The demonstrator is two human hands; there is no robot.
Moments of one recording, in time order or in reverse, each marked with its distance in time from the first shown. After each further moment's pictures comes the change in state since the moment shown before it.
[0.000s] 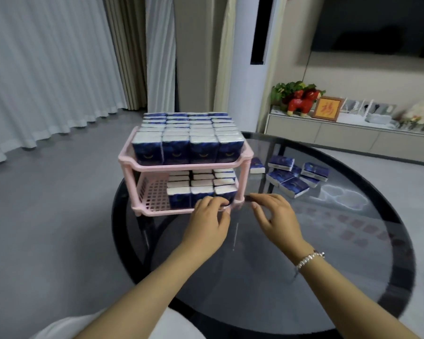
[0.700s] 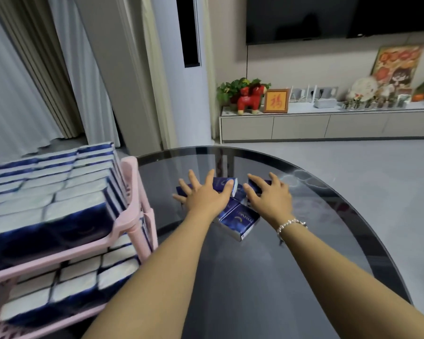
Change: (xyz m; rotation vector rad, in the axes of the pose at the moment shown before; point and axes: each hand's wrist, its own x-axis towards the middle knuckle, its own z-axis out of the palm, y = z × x) left_hand 0.249 0.046 0.183 0.345 -0.240 -0.259; right_hand 0.121 0.216 -0.011 -0.209 -0.074 0.617
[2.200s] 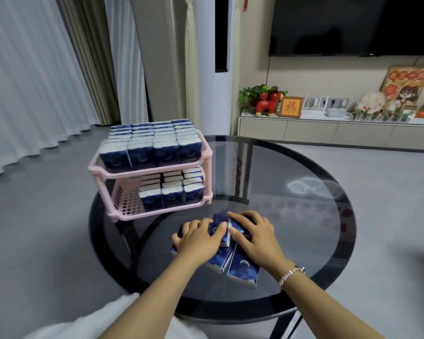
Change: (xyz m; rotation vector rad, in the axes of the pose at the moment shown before) left_hand -0.287 -0.119 -0.054 -0.007 -0.161 -0.084; right_hand -0.288 -0.052 -0.021 0.161 -0.152 -0.433
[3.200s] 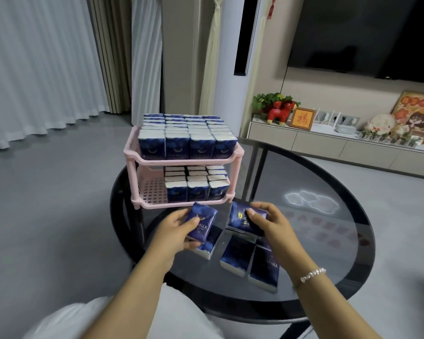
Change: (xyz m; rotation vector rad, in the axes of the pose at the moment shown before) left_hand -0.027 -0.084 -0.053 -1.290 0.029 -0.051; right_hand 0.010 -0.070 -0.015 0.900 0.059 0.381
